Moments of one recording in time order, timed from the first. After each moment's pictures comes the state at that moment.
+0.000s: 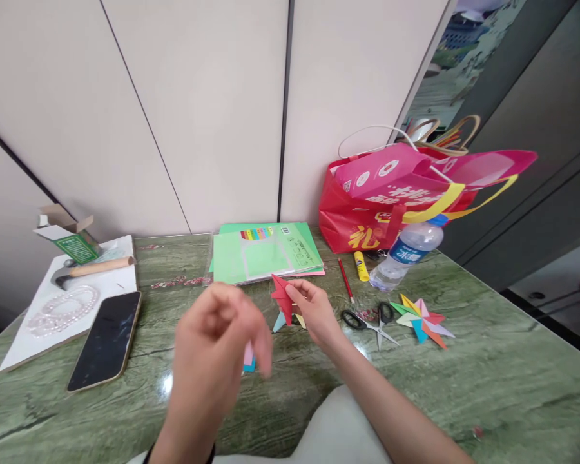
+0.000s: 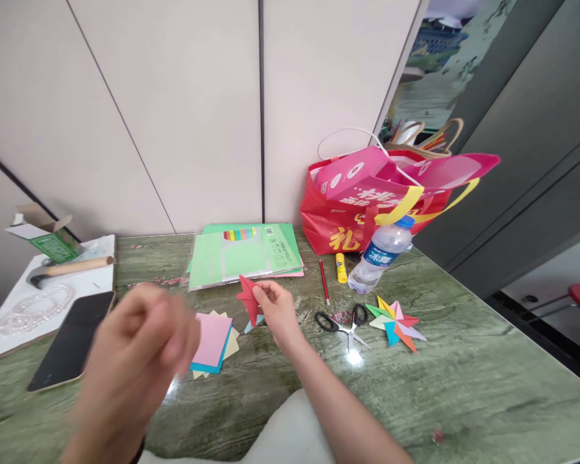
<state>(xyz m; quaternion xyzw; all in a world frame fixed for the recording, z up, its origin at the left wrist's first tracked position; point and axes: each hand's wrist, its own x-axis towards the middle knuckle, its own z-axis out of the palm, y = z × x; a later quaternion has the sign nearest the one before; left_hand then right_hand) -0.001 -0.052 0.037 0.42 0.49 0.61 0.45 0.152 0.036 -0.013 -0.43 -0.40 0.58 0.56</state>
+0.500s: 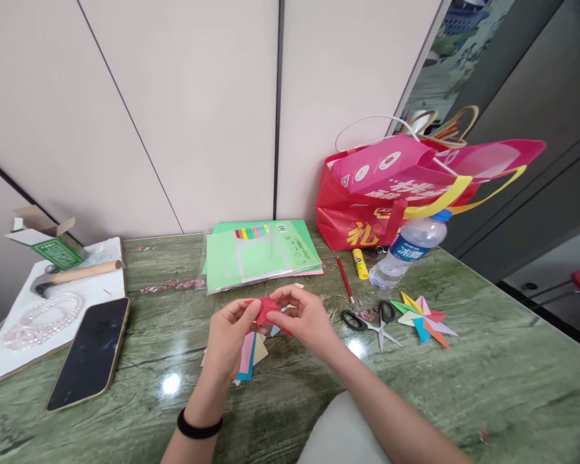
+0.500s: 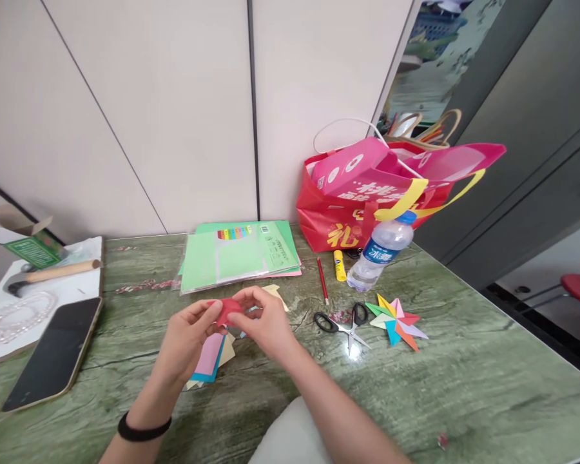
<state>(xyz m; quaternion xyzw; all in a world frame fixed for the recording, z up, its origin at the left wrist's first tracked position) 0.014 0.017 0.001 0.36 0.47 0.56 0.58 0.152 0.028 -0.007 -0.42 -0.57 0.51 0.49</state>
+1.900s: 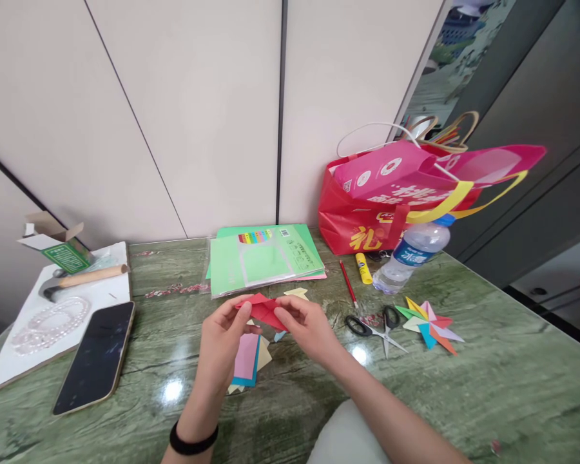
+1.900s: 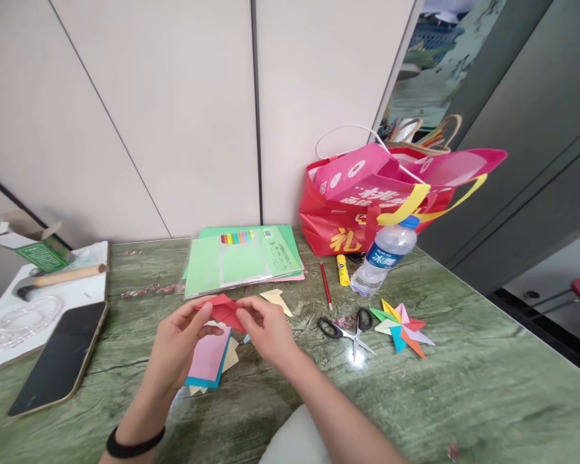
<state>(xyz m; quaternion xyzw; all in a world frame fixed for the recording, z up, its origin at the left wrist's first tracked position) 0.001 0.013 0.008 0.40 0.49 0.57 0.52 0.149 0.028 -0.012 -0.42 -0.61 0.48 0.47</state>
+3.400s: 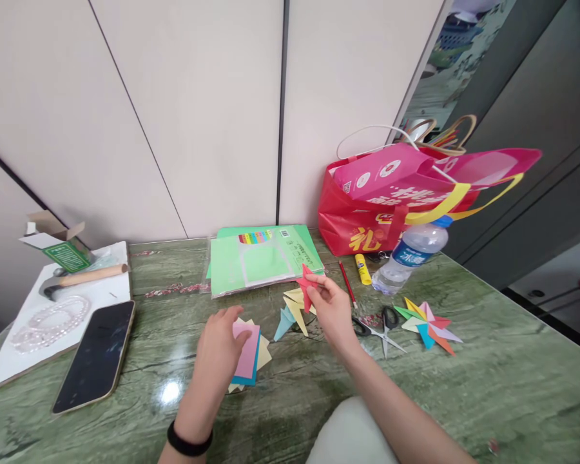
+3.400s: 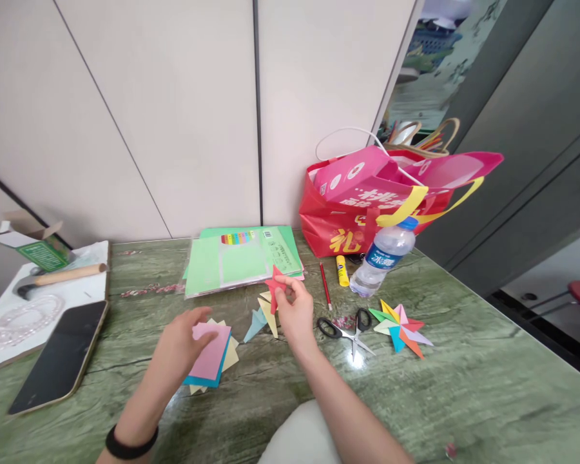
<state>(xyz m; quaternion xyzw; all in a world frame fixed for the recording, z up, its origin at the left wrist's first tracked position) -0.017 0.015 0.001 0.66 0.69 0.25 0.17 0.175 0.051 -0.028 -0.53 -0.46 0.36 0.61</state>
